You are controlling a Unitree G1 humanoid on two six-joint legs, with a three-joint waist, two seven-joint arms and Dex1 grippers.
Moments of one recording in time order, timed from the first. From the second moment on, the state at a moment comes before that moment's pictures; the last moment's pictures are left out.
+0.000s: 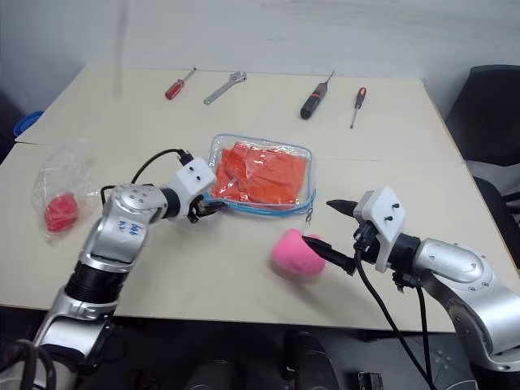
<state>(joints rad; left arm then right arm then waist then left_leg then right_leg) -0.66 0.57 -0.13 -0.14 0.12 0.76 -0.82 -0.10 -0.78 -0.20 -0.66 0.65 0.67 0.68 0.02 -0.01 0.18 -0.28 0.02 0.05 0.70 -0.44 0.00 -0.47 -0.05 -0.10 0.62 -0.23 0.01</state>
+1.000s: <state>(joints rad) -0.86 0.28 -0.47 0.33 0.00 0.15 -1.21 0.19 -0.92 -0.47 -0.78 0.75 0.74 0.80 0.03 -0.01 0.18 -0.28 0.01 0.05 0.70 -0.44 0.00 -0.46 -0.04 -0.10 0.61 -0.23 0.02</state>
